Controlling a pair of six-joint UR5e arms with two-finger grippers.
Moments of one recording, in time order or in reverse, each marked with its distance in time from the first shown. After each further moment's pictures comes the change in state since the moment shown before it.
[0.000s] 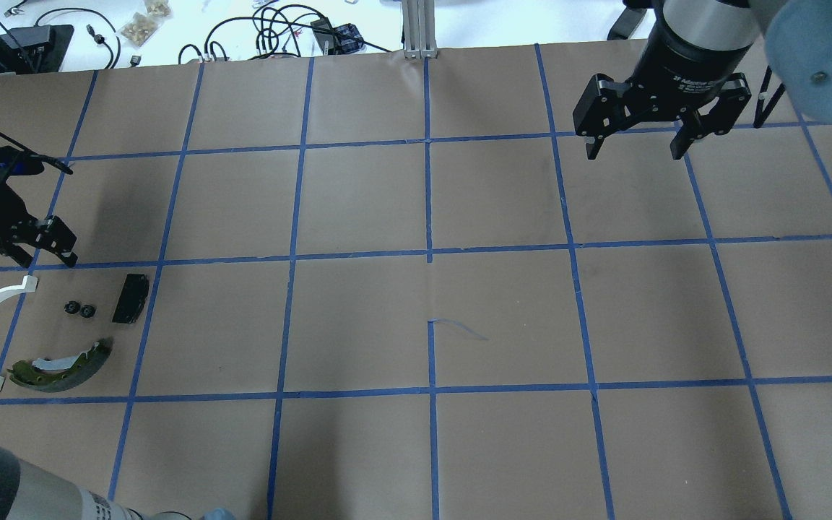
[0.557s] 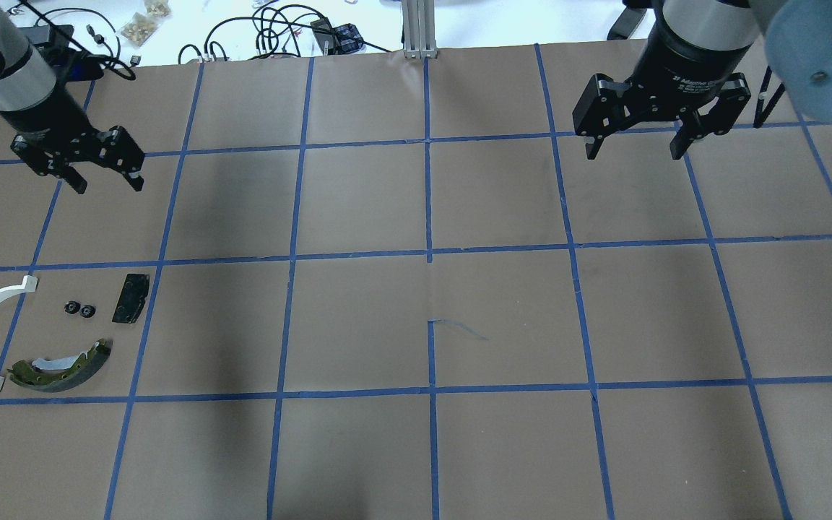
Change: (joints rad) left arm -0.301 0.129 0.142 -0.232 -0.063 -0.295; right arm 0.000 0.000 0.000 0.000 0.001 0.000
